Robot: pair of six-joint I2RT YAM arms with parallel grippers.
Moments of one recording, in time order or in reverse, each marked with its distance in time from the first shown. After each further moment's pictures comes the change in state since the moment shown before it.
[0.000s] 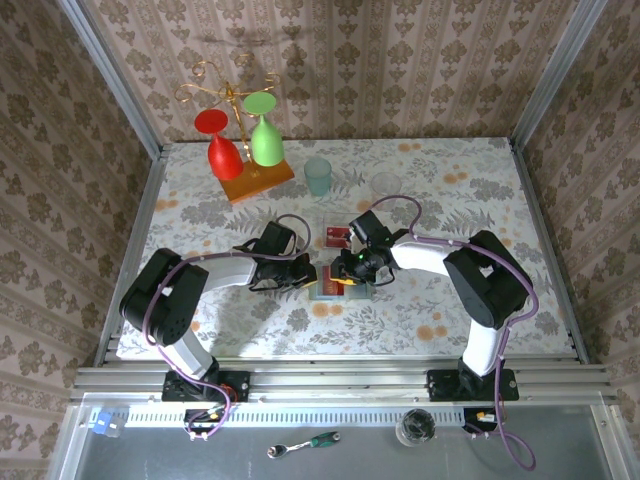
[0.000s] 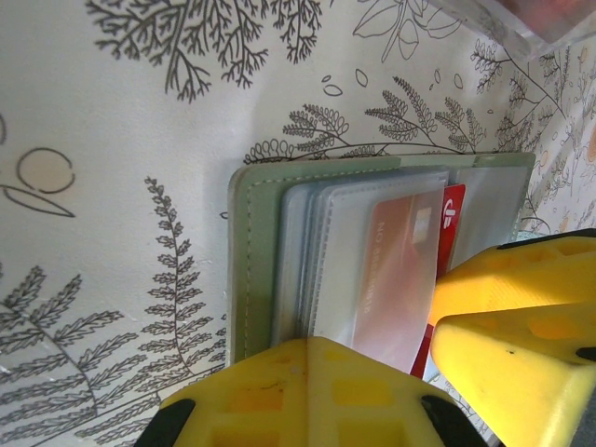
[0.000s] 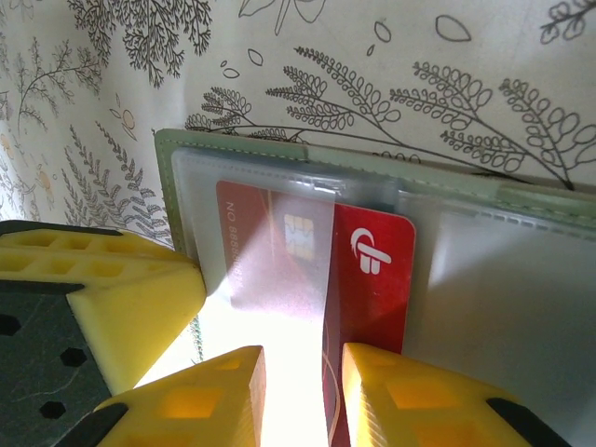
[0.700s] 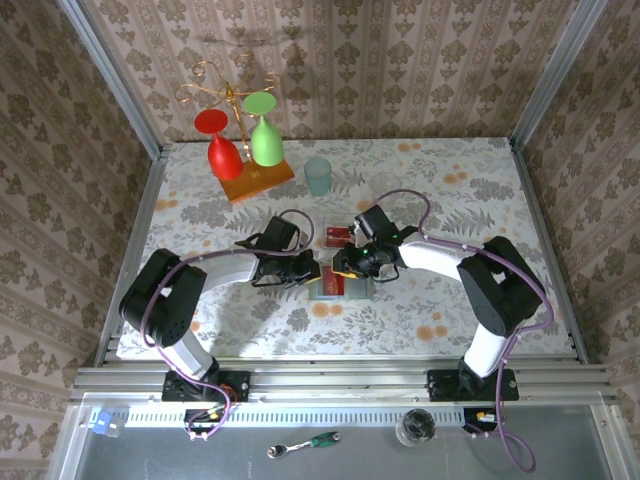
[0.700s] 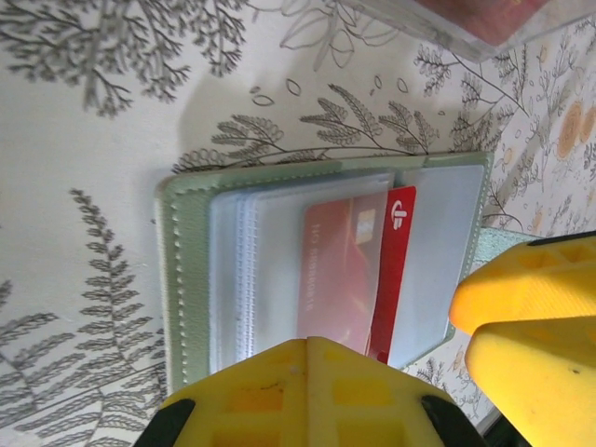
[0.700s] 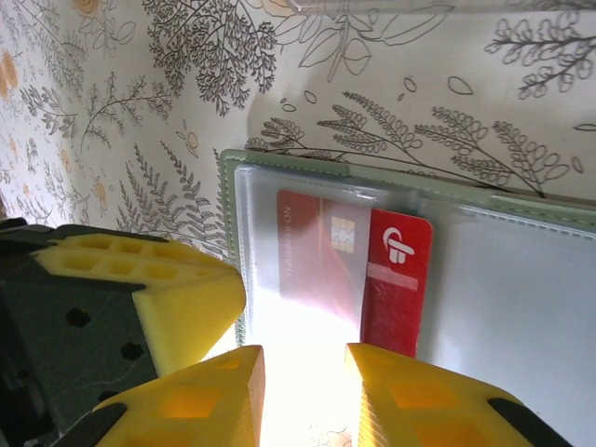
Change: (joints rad) left arm -0.022 -0.009 0.058 -0.056 0.000 0.000; right arm -0.024 -0.080 -0.011 -0.004 0.009 -0.001
